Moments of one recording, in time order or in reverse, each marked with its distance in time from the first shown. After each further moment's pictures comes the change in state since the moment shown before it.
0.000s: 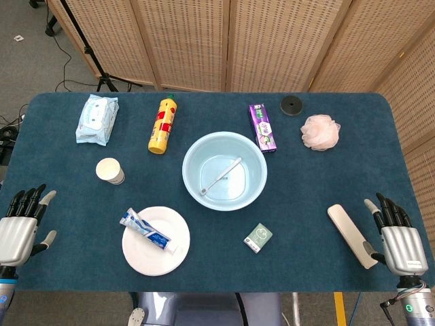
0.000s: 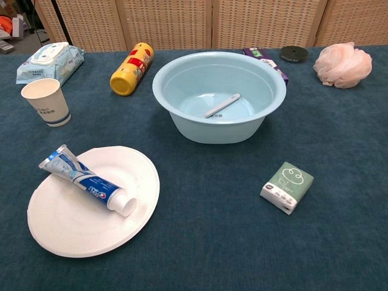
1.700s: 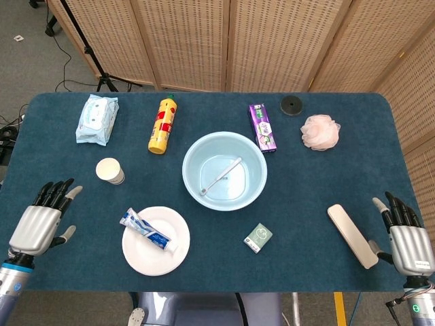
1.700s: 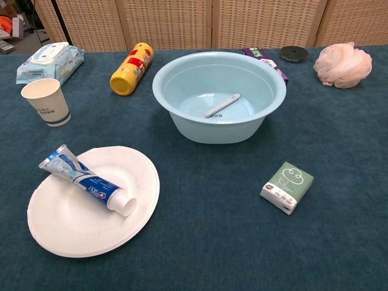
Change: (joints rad) left arm -0.111 0.073 -0.016 -0.123 0.013 -0.157 0.036; right arm -0.010 0.024 0.012 -0.007 0.024 0.008 0.038
